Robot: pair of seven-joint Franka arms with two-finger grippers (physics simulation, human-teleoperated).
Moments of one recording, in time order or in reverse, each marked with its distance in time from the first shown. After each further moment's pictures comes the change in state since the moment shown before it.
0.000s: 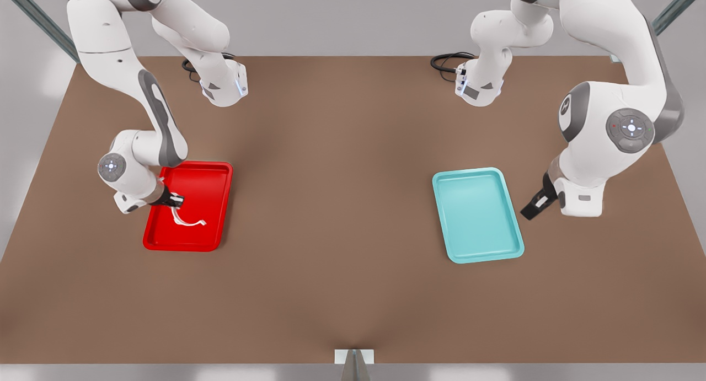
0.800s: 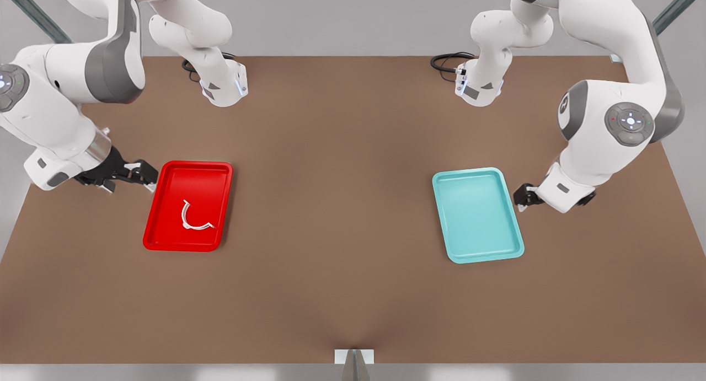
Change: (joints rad) left arm -0.004 -0.004 -0.001 0.004 0.024 0.056 0.685; right arm 0.399 -0.085 -0.190 0.923 0.102 -0.932 -0.037
